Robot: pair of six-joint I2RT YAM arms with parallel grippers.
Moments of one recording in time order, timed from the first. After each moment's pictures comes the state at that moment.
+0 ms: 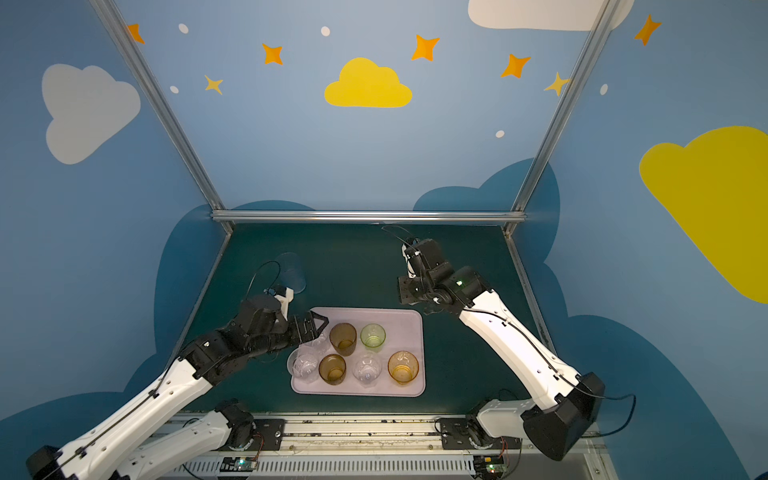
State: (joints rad) left arm -0.67 0.88 0.81 -0.66 0.05 -0.87; right arm 0.67 1.29 1.36 -0.94 0.10 0.35
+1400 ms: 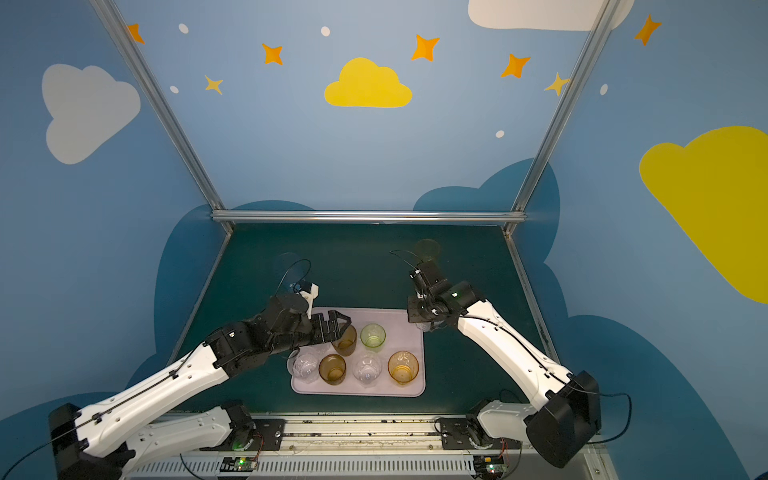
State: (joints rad) left arm -0.84 1.01 0.91 -0.60 -0.04 -0.91; right arm 0.65 1.28 1.13 -0.92 0.08 0.45
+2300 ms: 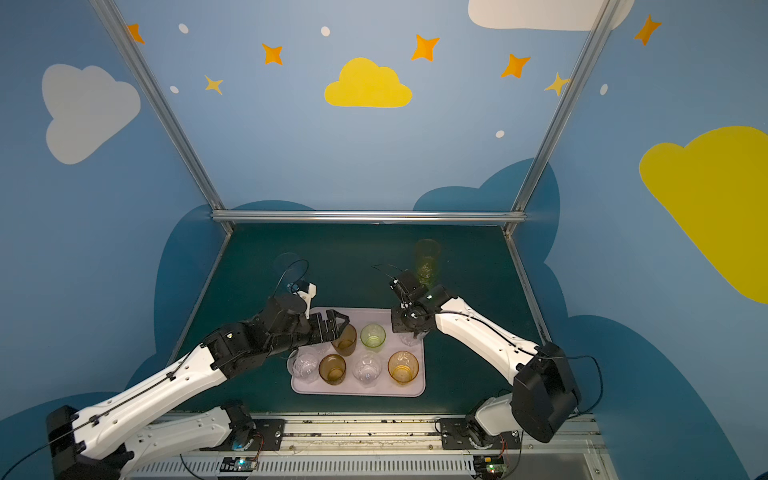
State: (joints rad) left arm -0.84 1.00 0.90 -0.61 -0.06 -0.91; right arm 0.74 1.42 1.08 -0.84 0.03 0.55
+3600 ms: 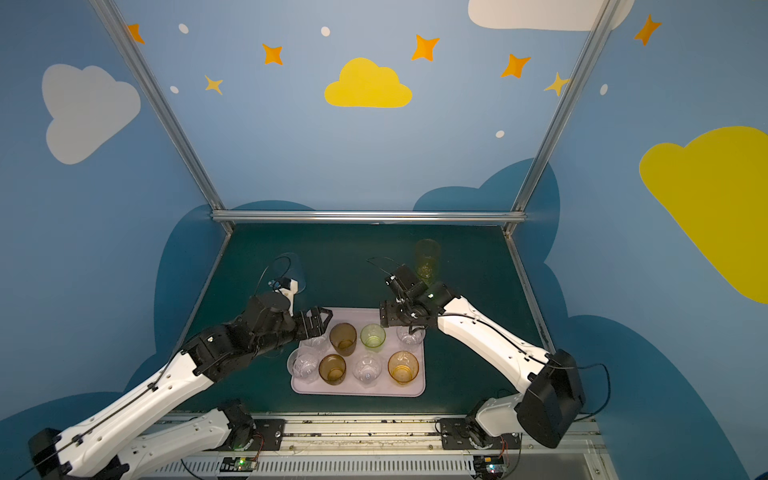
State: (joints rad) left arm -0.72 0.91 0.92 -0.70 -0.13 -0.82; right arm 0.79 1.35 1.18 -0.88 0.06 0.58
